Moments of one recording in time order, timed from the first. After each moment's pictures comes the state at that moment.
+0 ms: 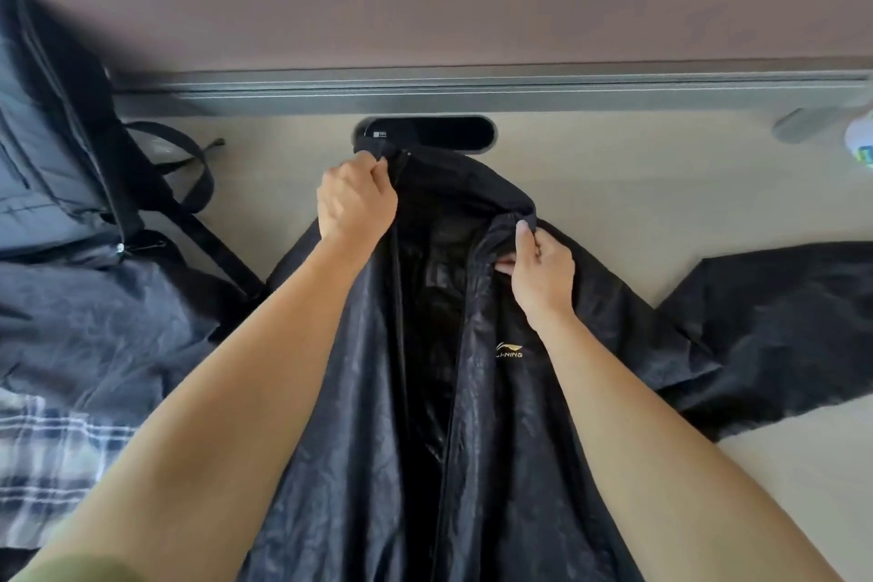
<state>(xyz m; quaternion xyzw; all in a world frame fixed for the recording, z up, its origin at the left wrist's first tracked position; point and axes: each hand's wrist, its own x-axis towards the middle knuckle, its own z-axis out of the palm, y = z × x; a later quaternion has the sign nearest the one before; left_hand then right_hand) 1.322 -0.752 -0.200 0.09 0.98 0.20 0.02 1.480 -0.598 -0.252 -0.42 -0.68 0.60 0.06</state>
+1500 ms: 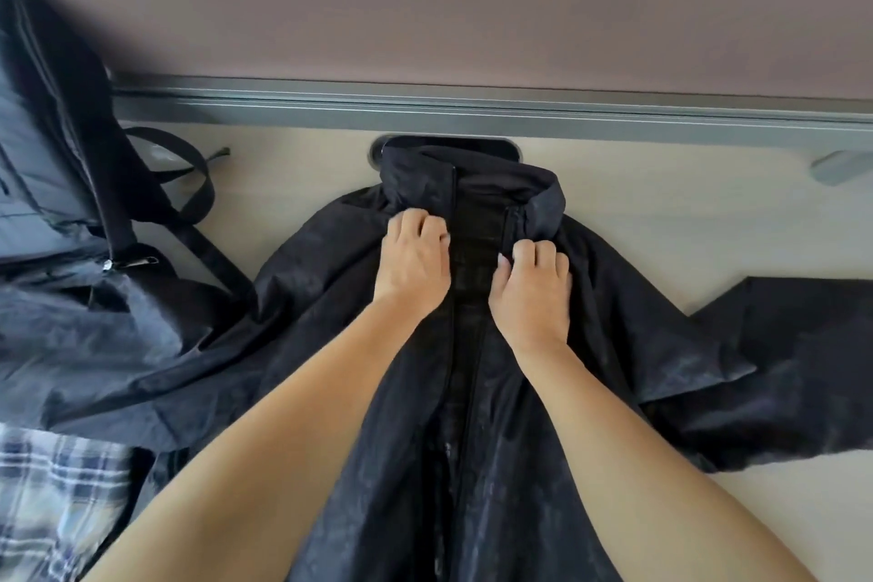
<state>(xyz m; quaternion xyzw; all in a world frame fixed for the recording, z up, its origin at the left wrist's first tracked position) 1.353 -0.747 -0.269 0.26 0.95 0.19 0.03 1.450 -0.626 -0.276 -0.29 -0.94 0.14 0.09</state>
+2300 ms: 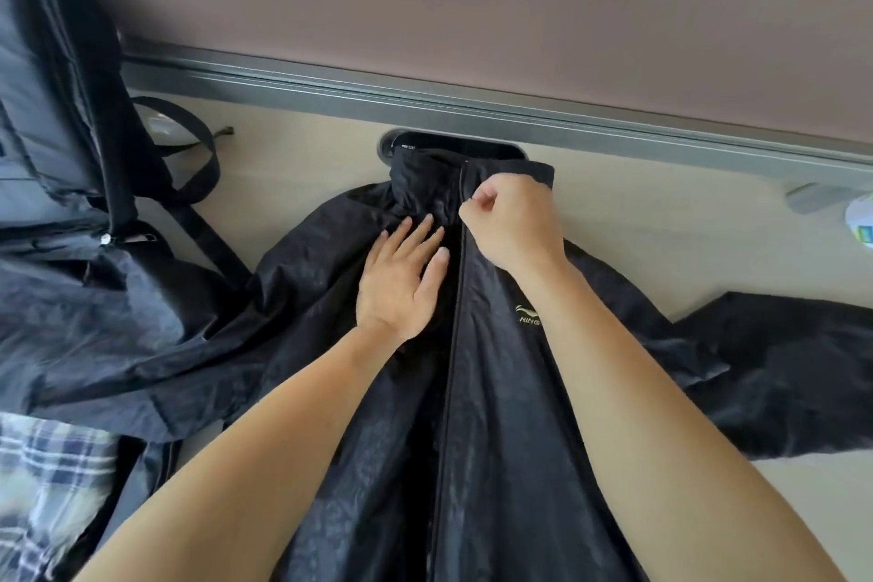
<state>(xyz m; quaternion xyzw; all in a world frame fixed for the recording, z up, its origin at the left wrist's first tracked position) 1.374 -0.782 -0.269 0.22 0.93 0.26 0.12 1.376 -0.629 -0.178 -0.26 -0.92 0.31 0.00</state>
